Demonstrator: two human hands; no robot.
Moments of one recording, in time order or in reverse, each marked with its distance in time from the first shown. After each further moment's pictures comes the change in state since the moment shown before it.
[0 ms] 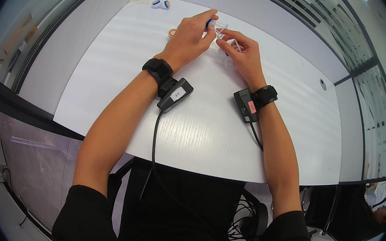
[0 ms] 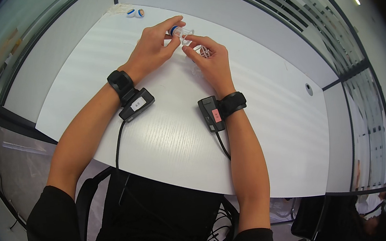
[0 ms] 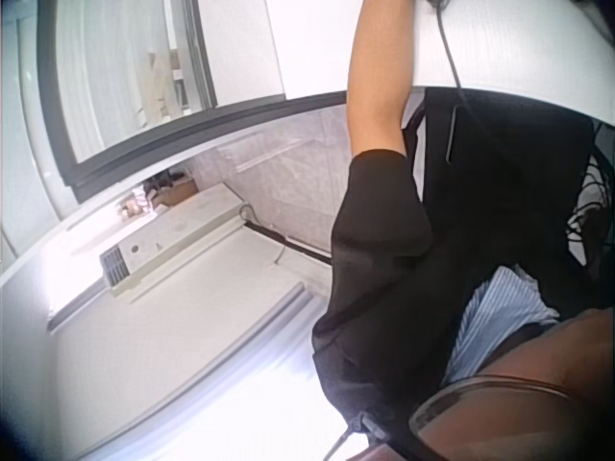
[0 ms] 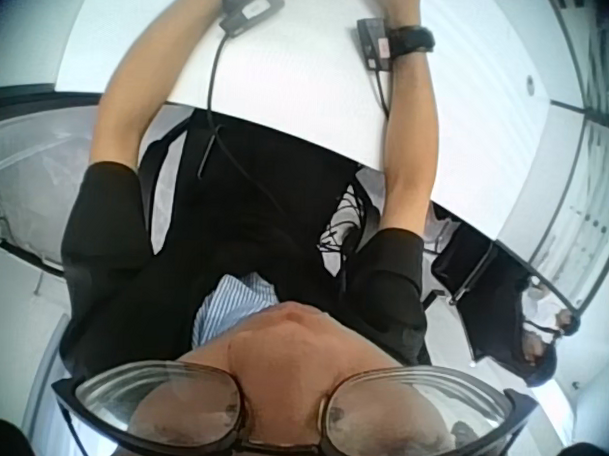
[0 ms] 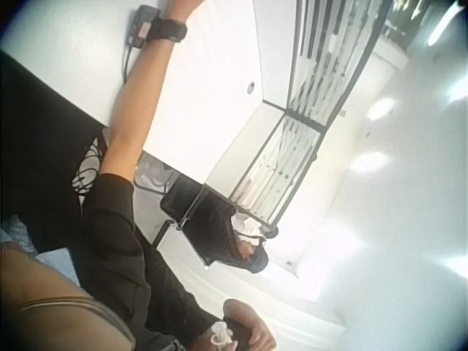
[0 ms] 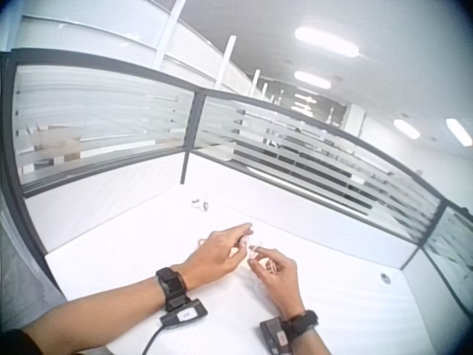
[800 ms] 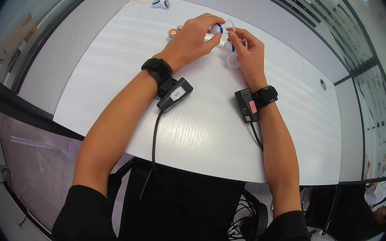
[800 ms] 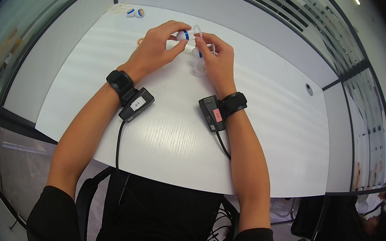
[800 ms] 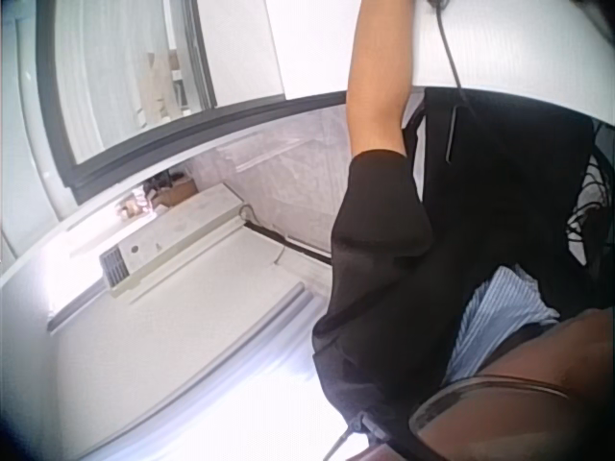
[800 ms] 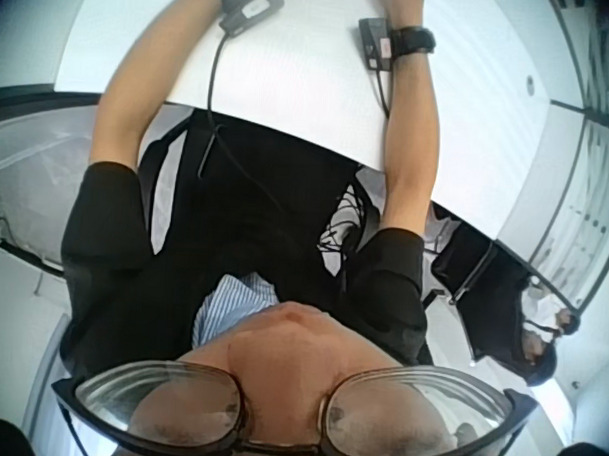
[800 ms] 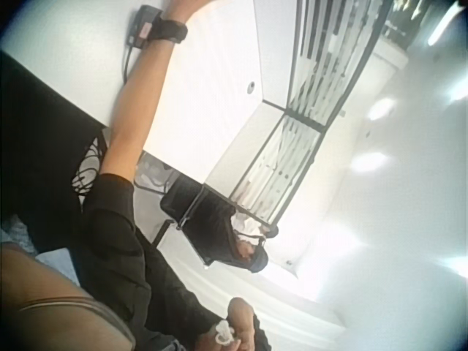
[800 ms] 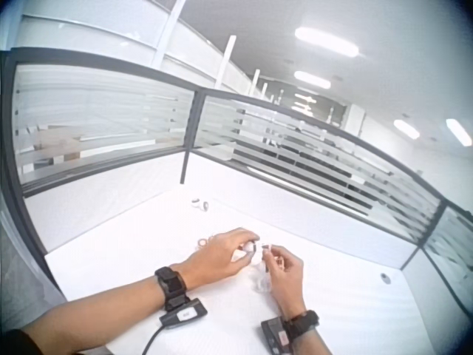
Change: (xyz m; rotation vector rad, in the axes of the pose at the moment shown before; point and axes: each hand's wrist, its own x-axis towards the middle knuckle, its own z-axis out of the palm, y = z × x) left_hand 0.000 -0.006 0.004 0.021 -0.087 0.069; right_hand 0.004 0.007 0.000 0.095 0.171 0.030
